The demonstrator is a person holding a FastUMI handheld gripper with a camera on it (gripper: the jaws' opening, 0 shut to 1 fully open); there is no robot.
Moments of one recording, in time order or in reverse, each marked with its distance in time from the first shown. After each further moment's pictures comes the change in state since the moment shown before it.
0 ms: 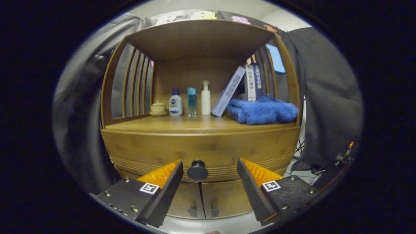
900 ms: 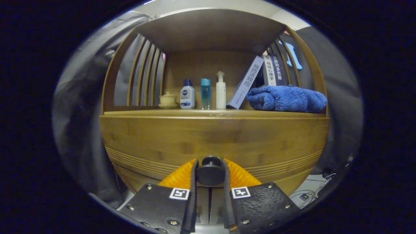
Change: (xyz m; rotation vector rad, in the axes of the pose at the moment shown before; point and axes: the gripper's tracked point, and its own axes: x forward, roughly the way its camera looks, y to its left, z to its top) arm 0.034 0.024 -0.023 -0.047 -0.013 0.106
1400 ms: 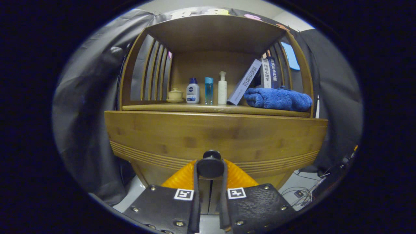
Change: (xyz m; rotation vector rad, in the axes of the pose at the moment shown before) arm -0.078 0.003 -0.006 0.037 0.031 0.020
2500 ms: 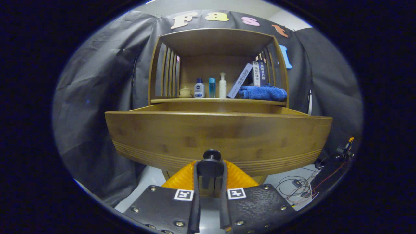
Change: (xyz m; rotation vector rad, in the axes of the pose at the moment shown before) arm -0.132 0.011 -0.036 -0.020 0.036 0.017
